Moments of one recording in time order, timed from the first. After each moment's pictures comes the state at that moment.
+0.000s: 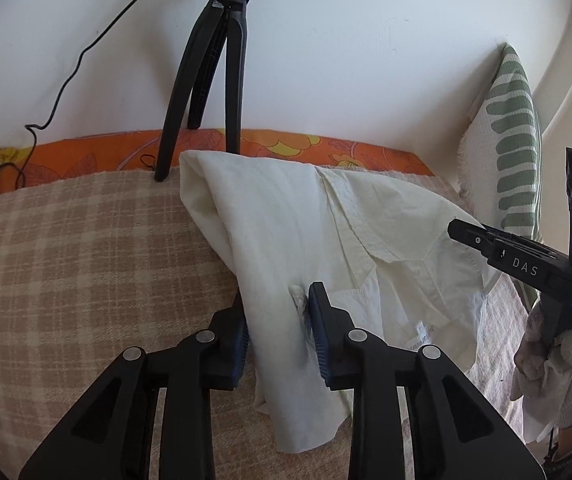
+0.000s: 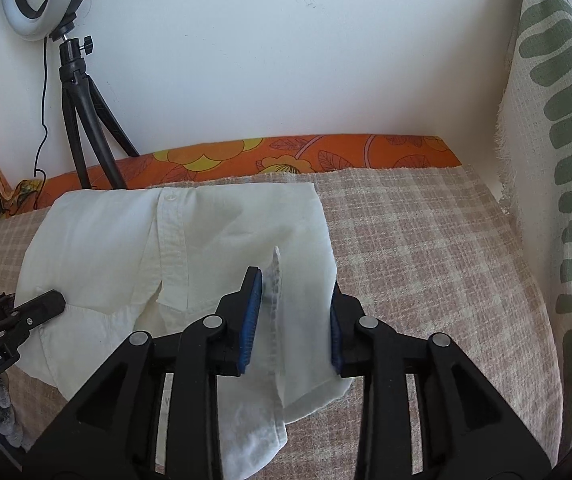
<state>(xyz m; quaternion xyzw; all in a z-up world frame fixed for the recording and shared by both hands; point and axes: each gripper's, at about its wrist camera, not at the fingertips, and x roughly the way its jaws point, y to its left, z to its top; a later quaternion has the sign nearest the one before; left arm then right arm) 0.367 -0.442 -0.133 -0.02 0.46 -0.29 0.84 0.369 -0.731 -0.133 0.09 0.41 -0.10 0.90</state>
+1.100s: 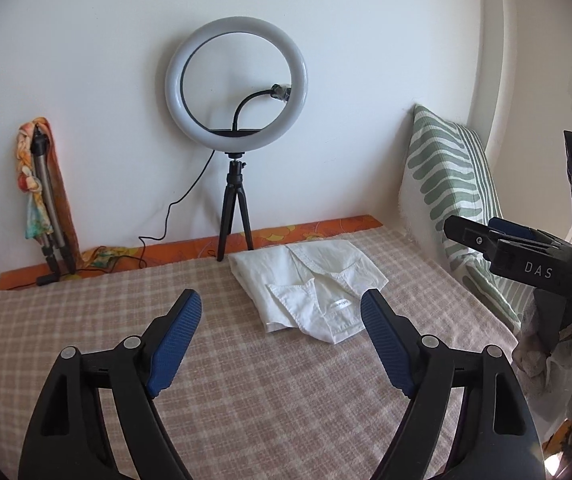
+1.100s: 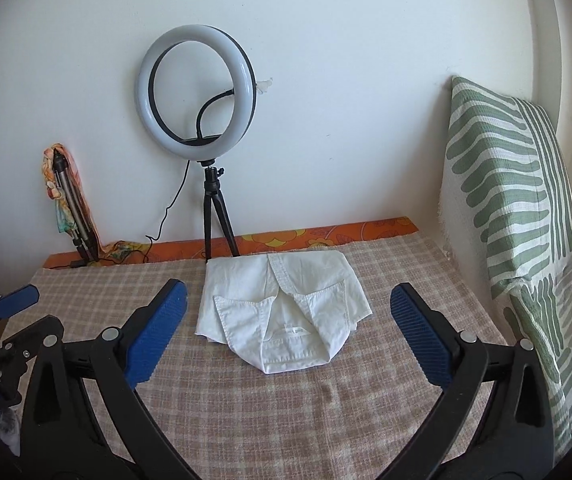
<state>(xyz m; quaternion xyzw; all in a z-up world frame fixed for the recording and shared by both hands) 0.173 -0.329 0.050 0.02 0.29 -0.29 0.91 0.153 -0.594 0.038 0.07 0.24 -0.10 0.96</state>
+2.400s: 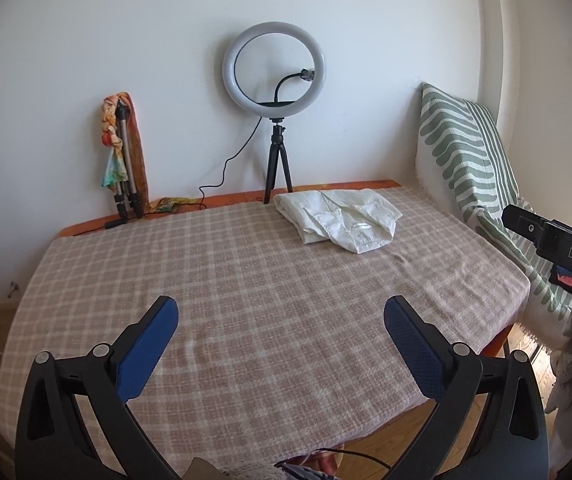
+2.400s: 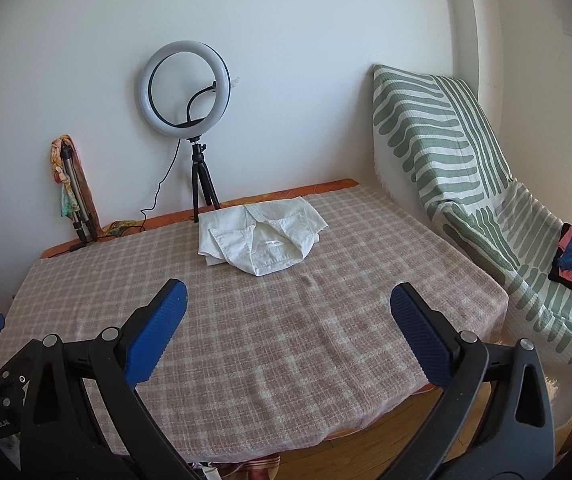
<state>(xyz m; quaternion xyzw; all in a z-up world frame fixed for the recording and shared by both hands) 0.030 -0.249 0.015 0.05 0.29 -0.22 0.93 -0.032 -0.506 -0.005 0.11 0.22 -0.20 0.95</state>
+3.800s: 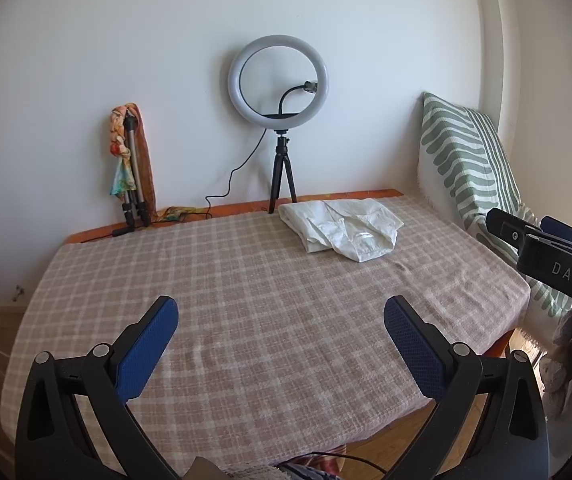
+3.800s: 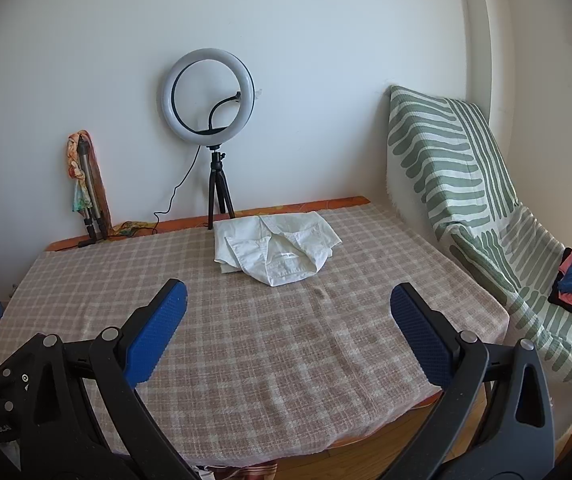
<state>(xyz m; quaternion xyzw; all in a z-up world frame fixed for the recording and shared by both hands) 0.023 -0.239 0.025 0.05 0.27 -0.22 0.93 -0.028 -0.486 0.007 0.08 0.20 -0.19 0.96</state>
